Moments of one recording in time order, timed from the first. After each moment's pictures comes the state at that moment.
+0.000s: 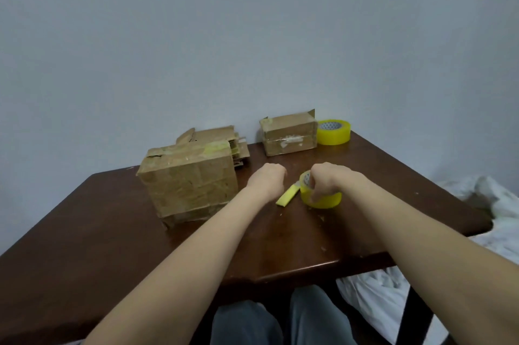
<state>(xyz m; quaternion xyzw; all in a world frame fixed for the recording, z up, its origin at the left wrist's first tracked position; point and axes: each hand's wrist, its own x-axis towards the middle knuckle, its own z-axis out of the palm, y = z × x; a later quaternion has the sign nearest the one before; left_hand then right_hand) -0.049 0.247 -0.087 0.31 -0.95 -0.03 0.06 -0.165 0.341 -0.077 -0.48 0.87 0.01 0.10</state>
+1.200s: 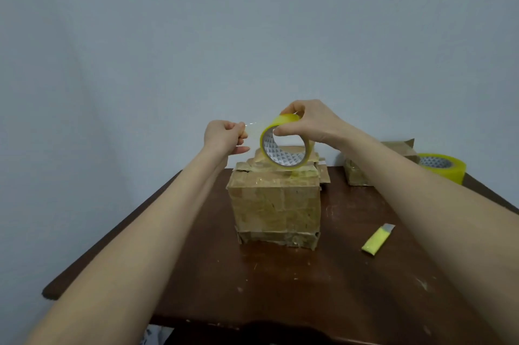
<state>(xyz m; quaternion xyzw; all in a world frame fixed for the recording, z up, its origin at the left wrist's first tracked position) 0.118 0.134 0.045 0.44 -0.62 -0.39 0.52 -0.059 0.211 0.065 -0.66 0.59 -0.44 0.14</state>
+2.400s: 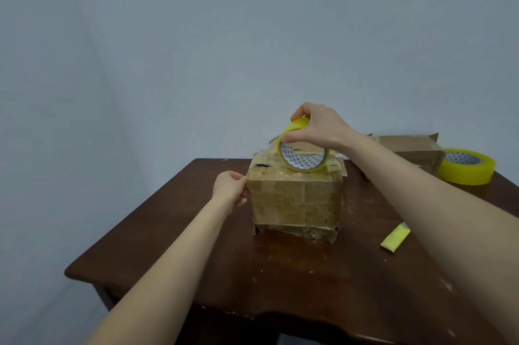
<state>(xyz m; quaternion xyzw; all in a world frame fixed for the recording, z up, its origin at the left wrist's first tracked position) 0.155 0.114 -0.067 0.57 -0.55 -0.44 0.42 -0.043 0.188 0.040 -0.67 0.63 -0.39 0.07</state>
